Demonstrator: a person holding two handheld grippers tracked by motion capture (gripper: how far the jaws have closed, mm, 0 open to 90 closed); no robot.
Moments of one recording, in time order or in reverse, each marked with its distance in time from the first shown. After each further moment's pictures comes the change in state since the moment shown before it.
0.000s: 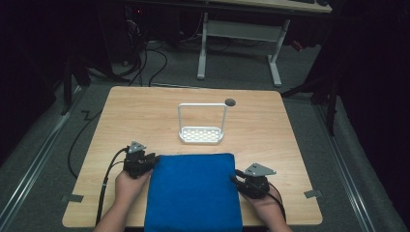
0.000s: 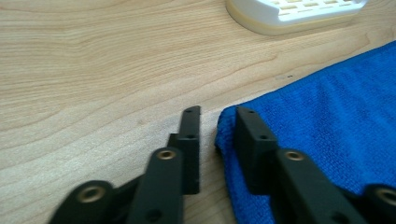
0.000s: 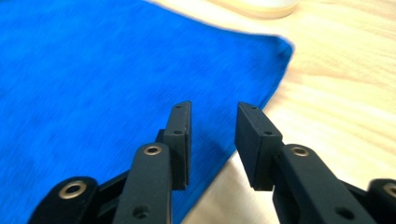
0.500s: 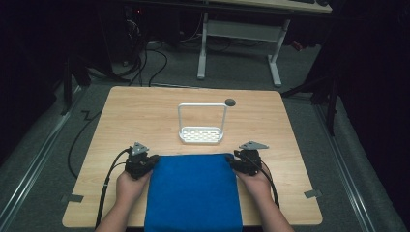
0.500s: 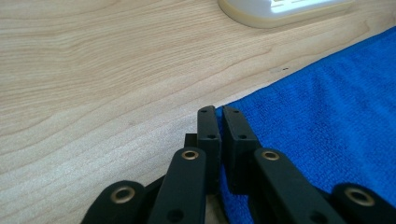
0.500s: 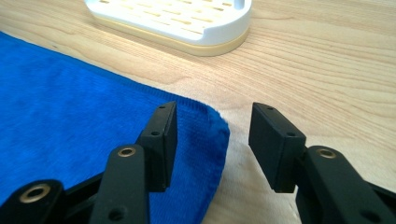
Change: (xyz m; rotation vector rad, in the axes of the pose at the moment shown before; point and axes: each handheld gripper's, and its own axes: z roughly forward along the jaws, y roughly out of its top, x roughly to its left) left arm -0.004 -0.002 0.000 0.007 0.005 0.041; right arm -0.034 0.040 0.052 0.039 -0.053 0.157
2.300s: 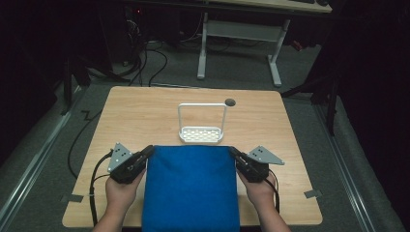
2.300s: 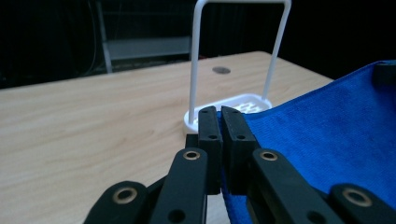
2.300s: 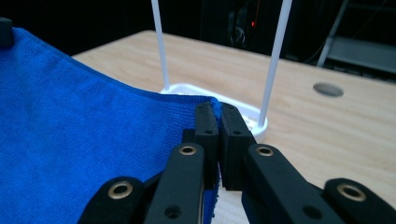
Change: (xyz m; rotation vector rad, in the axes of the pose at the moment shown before) left arm -0.041 0.023 -0.096 -0.429 -0.016 0.121; right arm 0.041 0.013 -0.080 -0.375 0.029 -0.117
